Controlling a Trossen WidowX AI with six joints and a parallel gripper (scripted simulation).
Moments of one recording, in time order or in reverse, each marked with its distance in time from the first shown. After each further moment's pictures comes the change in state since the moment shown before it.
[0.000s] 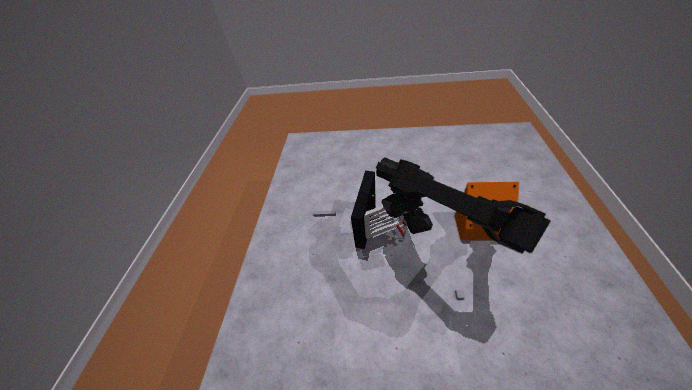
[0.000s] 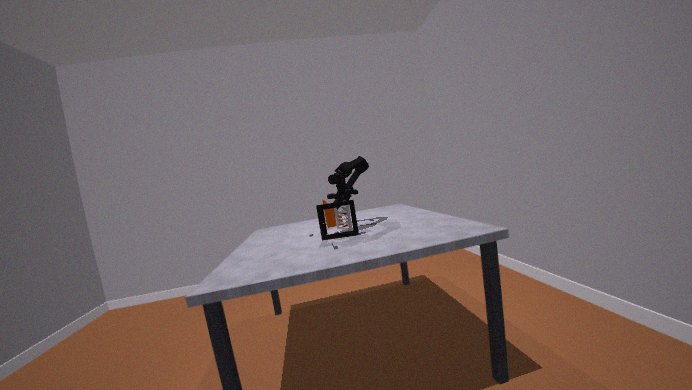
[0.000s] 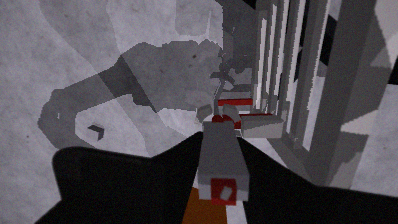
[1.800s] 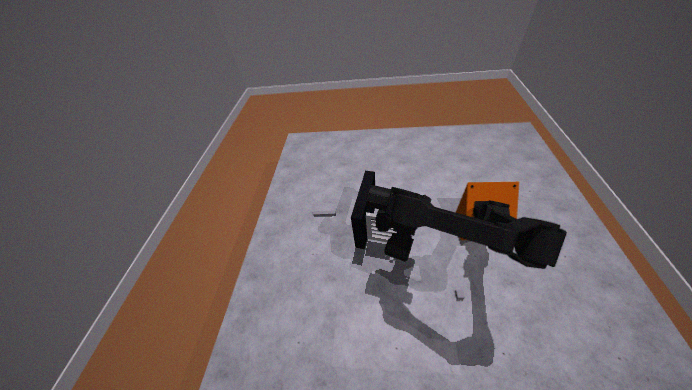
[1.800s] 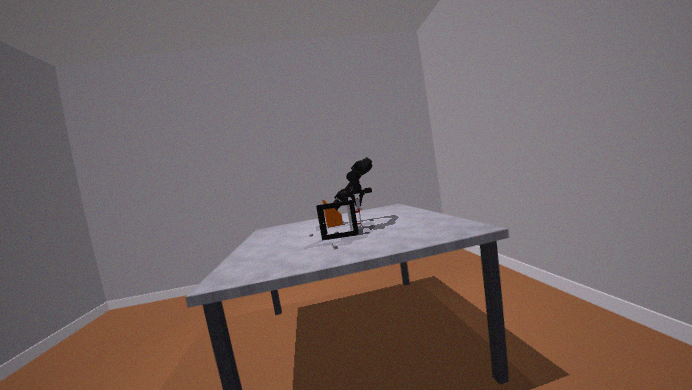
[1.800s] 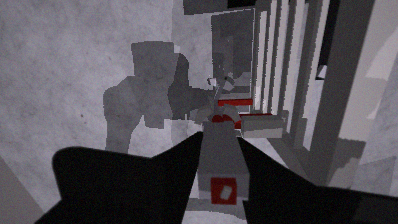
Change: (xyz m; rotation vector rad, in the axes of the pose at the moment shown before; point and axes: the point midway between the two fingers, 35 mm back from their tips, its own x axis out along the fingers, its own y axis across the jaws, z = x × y) arm 0.000 0.074 0.041 0.636 -0.003 0.007
